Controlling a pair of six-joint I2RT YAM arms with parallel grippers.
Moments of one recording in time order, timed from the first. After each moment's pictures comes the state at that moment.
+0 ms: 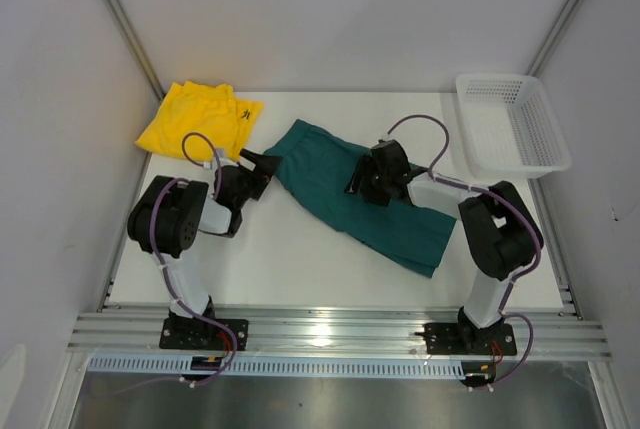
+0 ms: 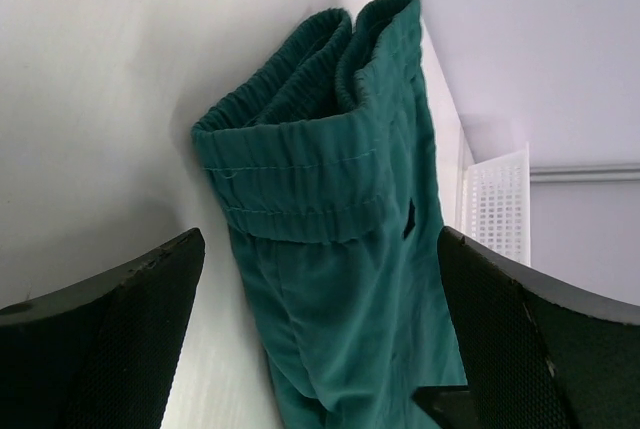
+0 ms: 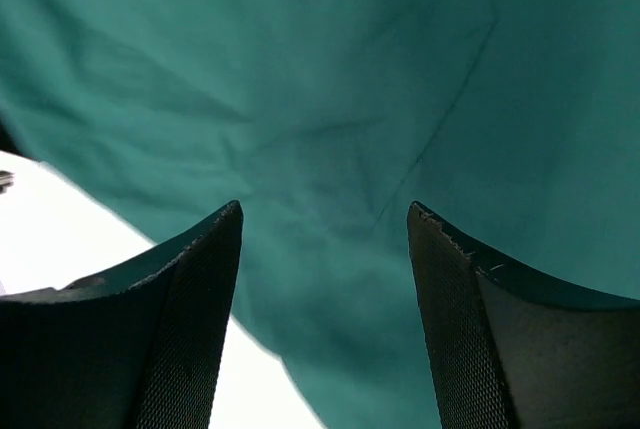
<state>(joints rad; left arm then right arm) -0.17 1.85 0.57 0.99 0.09 -1.13 0.52 1.76 1.08 -0.13 -0.06 0.78</state>
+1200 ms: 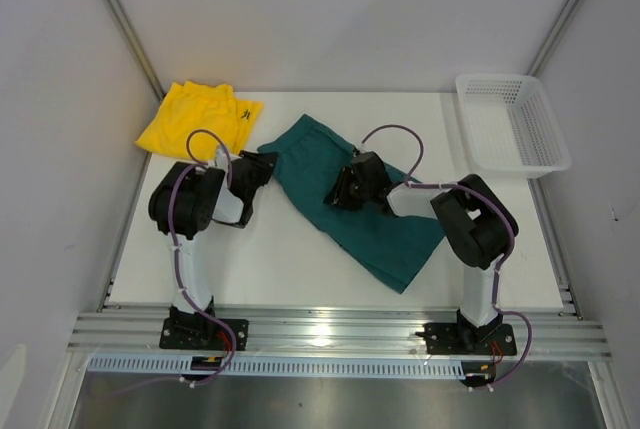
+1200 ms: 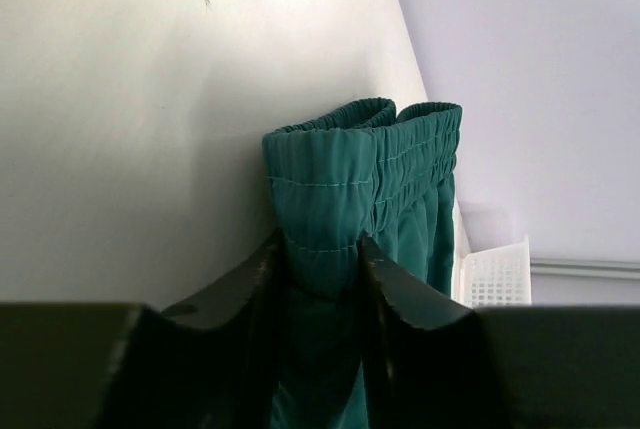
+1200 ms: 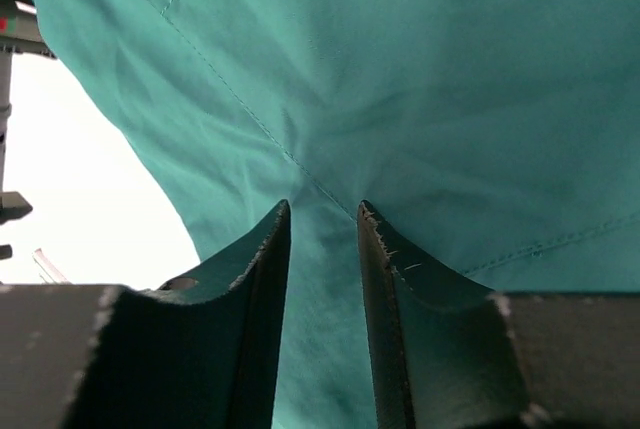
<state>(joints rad) -0.22 2.07 0.74 1.08 -0.11 -1.23 0.62 1.94 1.06 0.17 -0.17 0.82</state>
